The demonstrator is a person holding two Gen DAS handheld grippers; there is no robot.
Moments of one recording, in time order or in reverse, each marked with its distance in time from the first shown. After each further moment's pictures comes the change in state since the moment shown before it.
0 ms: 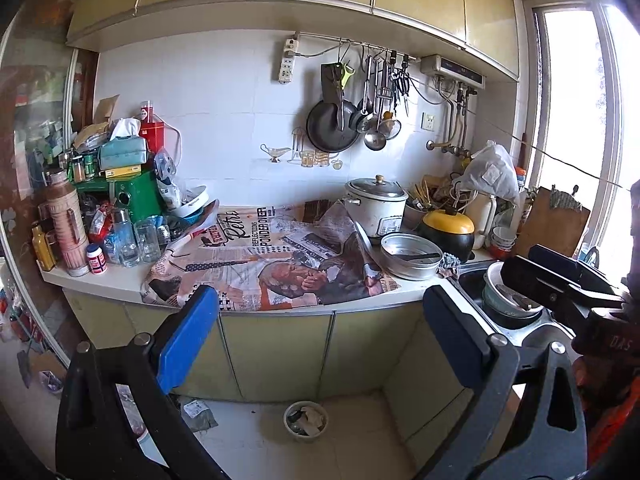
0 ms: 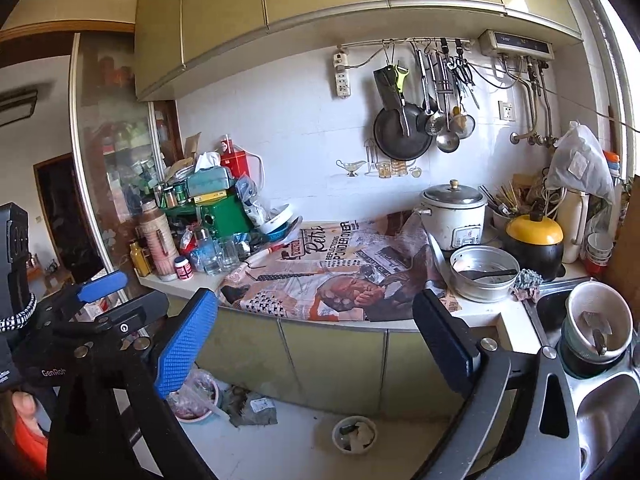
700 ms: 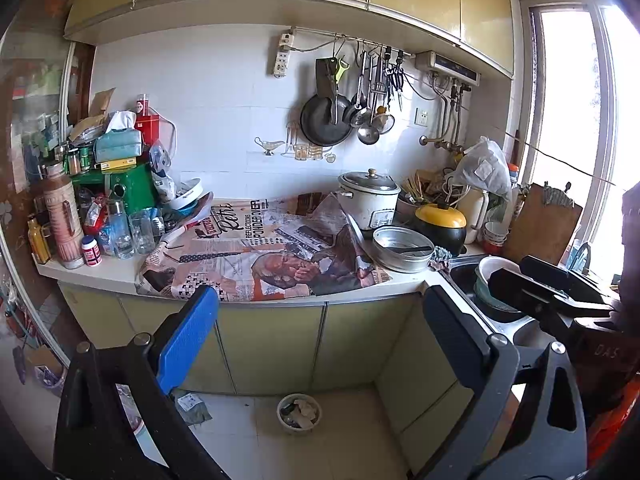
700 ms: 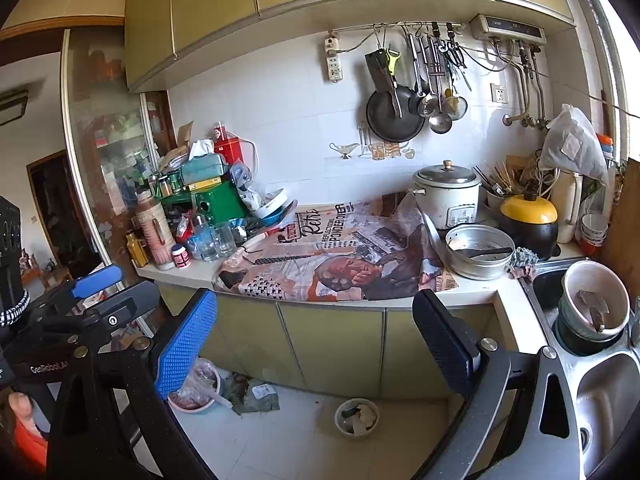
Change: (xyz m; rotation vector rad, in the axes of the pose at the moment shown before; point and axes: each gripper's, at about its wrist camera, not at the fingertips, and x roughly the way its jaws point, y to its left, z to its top) left arm -0.010 -0.004 -0.010 -0.003 0.020 -0.026; right arm -0.011 -0.002 -0.012 0.027 0.053 -0.020
